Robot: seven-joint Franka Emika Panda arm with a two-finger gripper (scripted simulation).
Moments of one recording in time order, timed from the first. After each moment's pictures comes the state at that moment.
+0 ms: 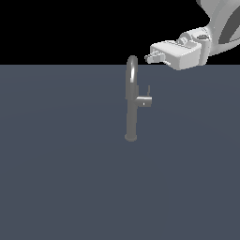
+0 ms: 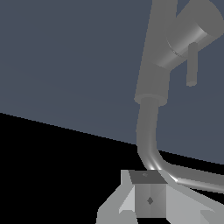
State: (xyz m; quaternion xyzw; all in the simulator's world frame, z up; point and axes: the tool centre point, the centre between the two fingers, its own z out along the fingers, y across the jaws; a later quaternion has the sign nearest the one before) arm 0.028 -0.092 0.302 -0.64 0.46 0.40 0.46
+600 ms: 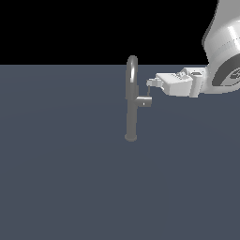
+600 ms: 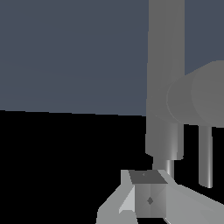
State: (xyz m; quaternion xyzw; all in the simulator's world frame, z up) arm 0.043 -0.103 0.228 -0.50 0.52 0.46 0.52
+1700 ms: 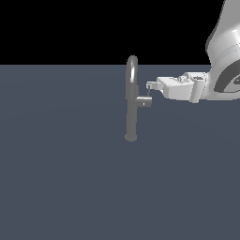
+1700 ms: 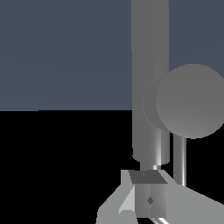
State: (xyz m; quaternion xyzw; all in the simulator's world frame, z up) arm 0.026 -0.100 0.222 -0.46 0.54 0.47 0.53
